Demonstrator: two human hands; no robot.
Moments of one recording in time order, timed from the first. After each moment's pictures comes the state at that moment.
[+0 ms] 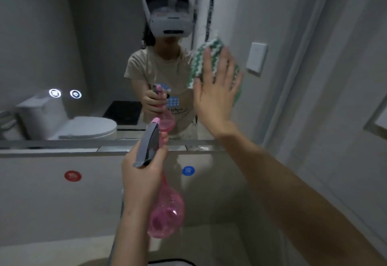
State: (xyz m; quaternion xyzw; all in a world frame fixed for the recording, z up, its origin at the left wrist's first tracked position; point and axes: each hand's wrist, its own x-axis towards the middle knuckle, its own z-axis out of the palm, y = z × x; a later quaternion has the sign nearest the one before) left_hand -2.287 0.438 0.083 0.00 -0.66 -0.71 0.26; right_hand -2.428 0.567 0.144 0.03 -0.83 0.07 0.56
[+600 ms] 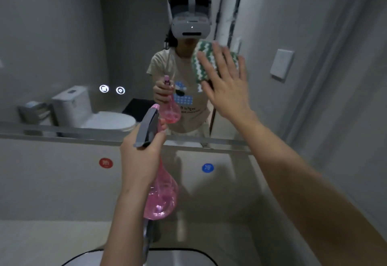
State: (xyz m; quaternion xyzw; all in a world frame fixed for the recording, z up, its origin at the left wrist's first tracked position) left_hand -2.277 0.384 0.103 0.00 -0.67 -0.68 0.30; right_hand -2.432 0.558 0.168 0.19 -0.80 -0.11 0.56
